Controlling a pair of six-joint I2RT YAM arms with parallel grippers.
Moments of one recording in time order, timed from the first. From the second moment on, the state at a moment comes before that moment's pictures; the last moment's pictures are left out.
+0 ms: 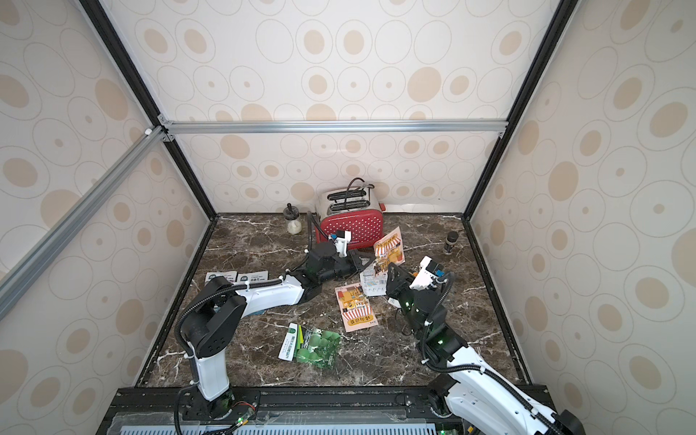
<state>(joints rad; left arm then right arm) -0.77 1.88 1.18 0.50 0.30 -1.10 0.58 0.76 0.45 0.24 0.30 0.79</state>
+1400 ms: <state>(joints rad) -0.31 1.62 1.04 -0.51 0.07 -0.49 0.57 1.13 0.61 0.03 0.04 0.38</state>
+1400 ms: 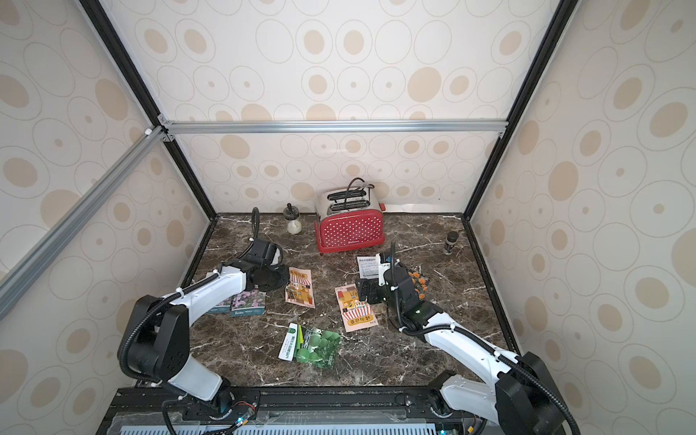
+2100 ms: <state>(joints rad) -0.28 1.68 1.05 -0.60 -0.09 -0.42 0.57 1.14 0.55 0.14 0.00 0.35</state>
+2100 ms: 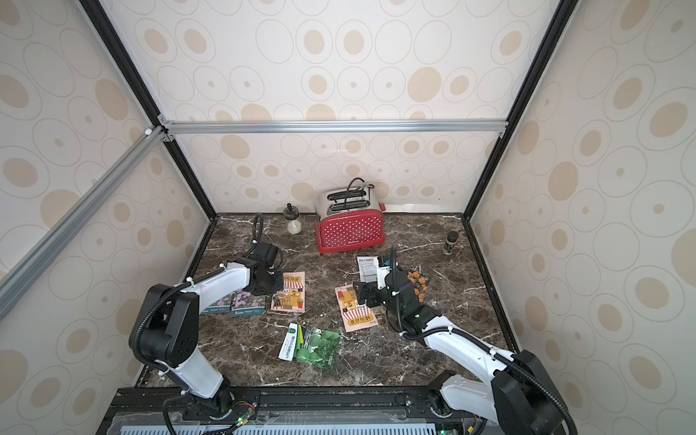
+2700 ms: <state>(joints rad) -0.32 1.68 1.24 -0.73 -0.12 -0.44 0.57 1.17 0.54 0.18 0.00 0.35</state>
